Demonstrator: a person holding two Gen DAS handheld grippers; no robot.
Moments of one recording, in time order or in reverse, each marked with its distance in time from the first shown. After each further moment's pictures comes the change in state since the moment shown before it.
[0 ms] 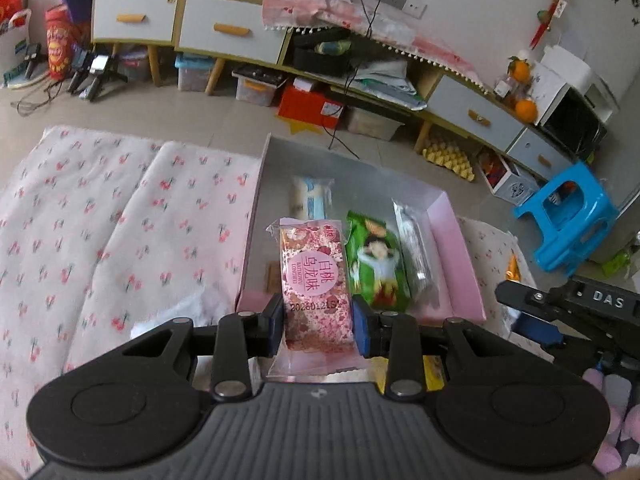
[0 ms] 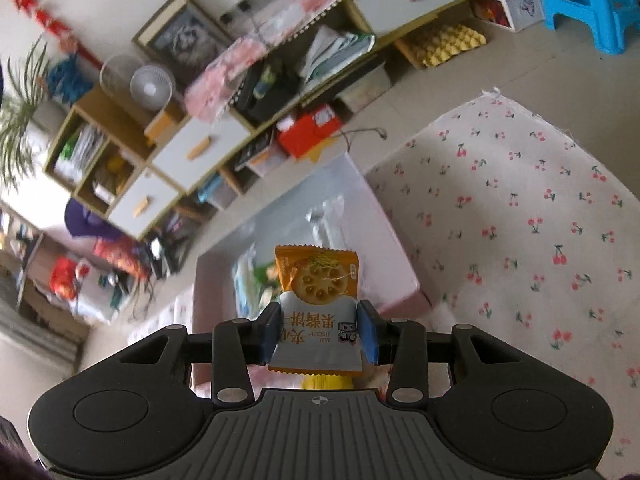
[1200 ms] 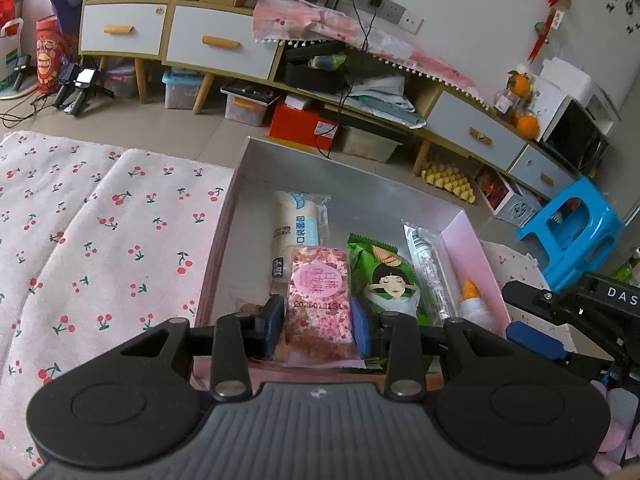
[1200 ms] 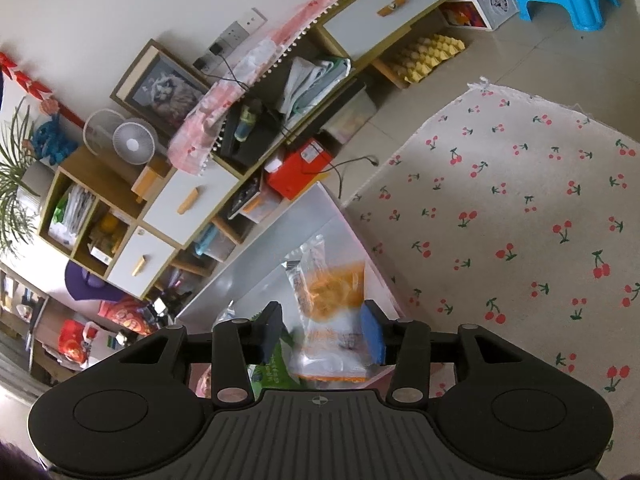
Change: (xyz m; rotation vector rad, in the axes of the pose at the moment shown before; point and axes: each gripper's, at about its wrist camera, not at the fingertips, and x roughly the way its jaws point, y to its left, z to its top) left arm 0.050 0.001 -0.001 -0.001 -0.084 -0.024; right arm 0.050 -0.029 0.004 0.113 -0.118 0.036
